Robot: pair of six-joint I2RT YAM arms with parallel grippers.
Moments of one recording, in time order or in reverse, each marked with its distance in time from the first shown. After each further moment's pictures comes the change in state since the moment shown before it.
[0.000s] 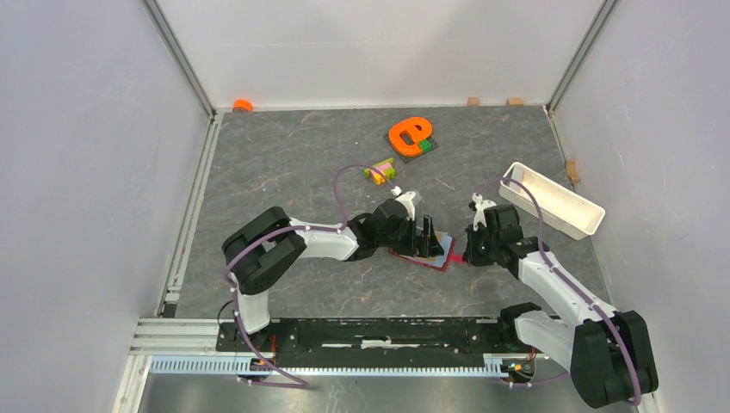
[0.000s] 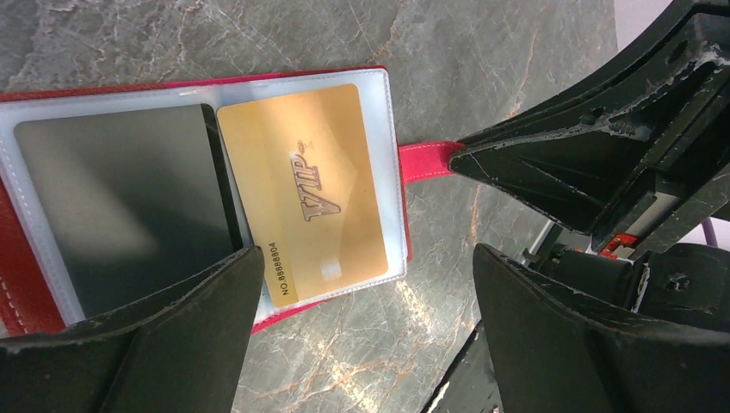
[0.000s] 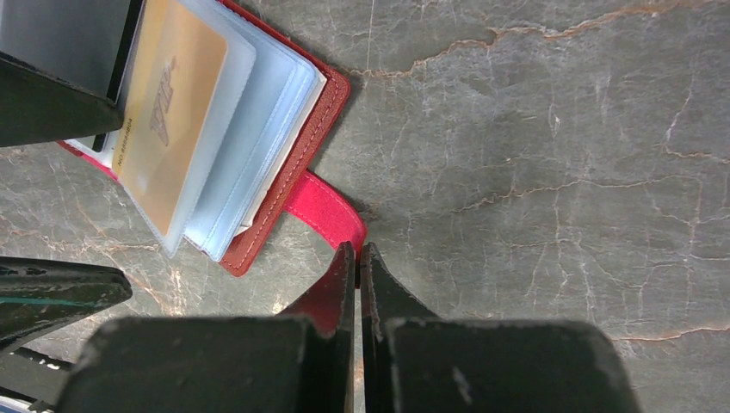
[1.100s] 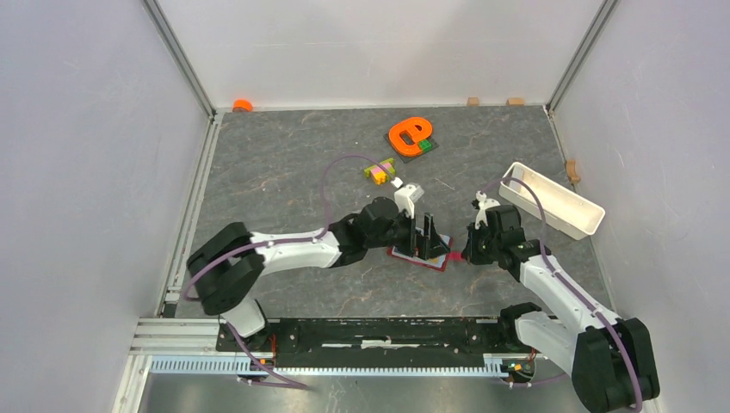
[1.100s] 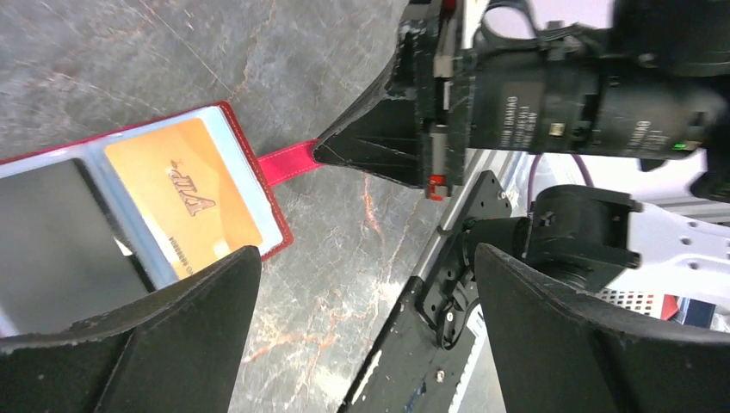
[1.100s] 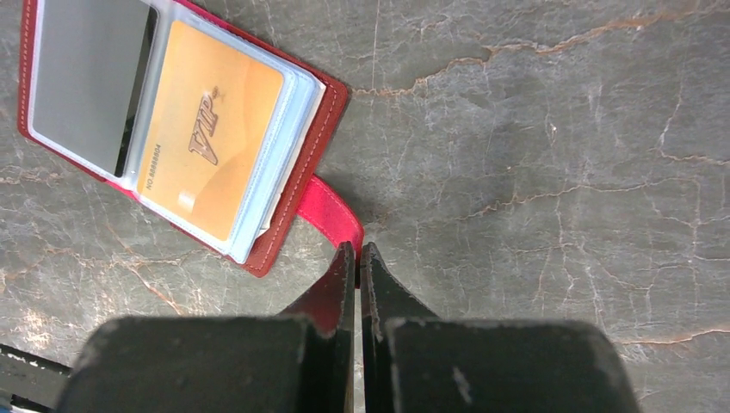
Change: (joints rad) left arm -0.051 -0.180 -0.049 0.064 0.017 0.064; right arm 0.000 -0.038 -0.016 0.033 0.004 0.057
